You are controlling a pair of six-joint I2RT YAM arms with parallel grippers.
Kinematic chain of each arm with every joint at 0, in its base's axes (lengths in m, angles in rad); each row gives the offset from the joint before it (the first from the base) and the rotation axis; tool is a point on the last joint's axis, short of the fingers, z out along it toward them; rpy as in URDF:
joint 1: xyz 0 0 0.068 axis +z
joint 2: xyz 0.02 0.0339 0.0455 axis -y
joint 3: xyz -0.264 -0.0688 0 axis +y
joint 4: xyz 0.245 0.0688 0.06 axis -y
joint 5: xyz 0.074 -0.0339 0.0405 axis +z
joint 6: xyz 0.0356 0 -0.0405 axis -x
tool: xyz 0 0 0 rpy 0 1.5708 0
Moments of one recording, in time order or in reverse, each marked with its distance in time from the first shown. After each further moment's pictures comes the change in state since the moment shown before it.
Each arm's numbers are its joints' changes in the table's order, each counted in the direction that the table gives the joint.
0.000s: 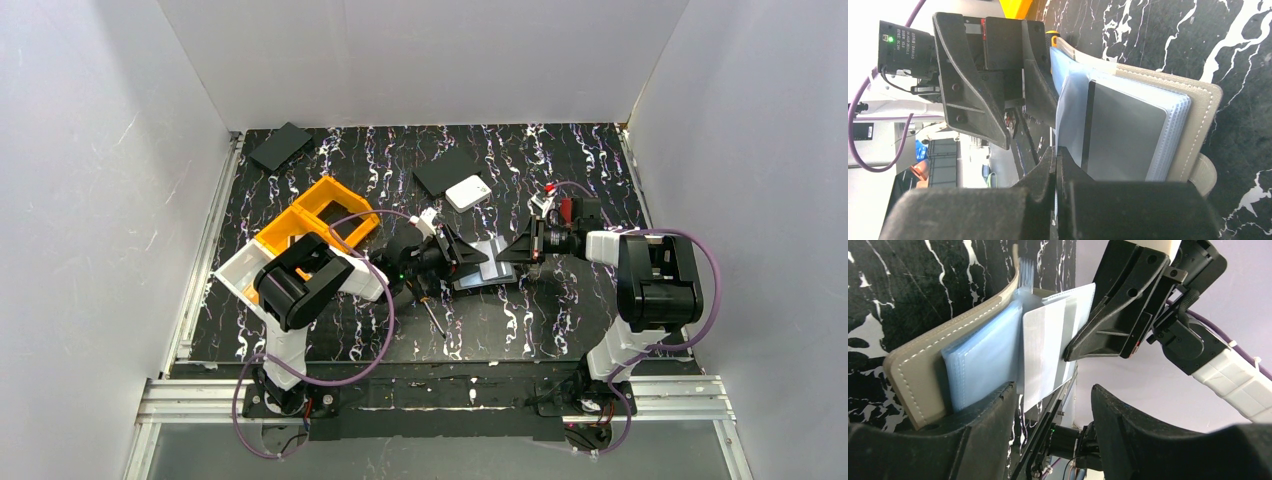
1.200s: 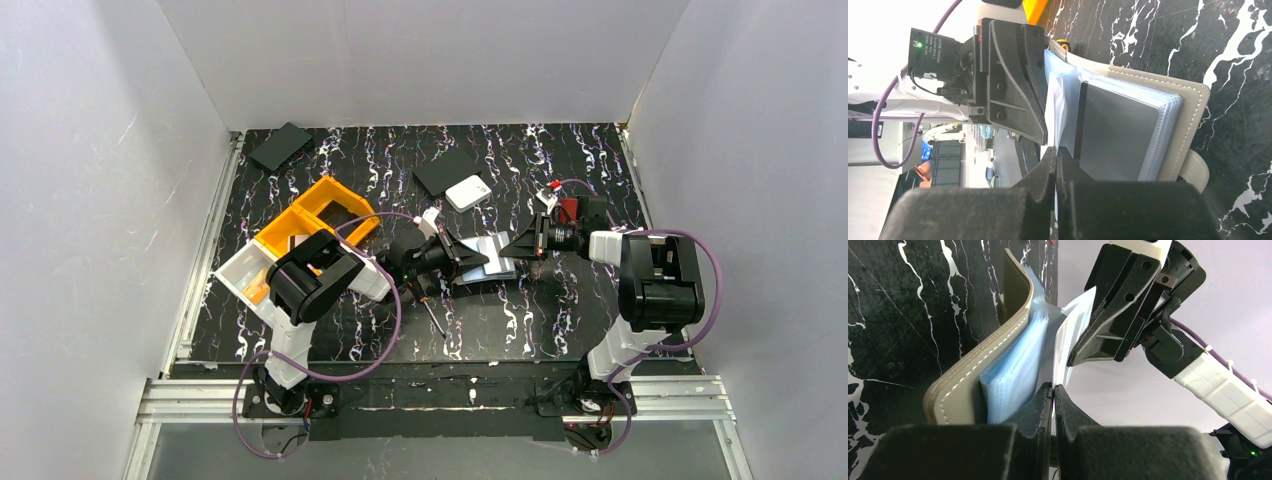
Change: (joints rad) left arm -0.010 -0.074 -0.030 0.127 0.004 0.085; right arm -0.022 0.000 0.003 0.061 0.048 -0.045
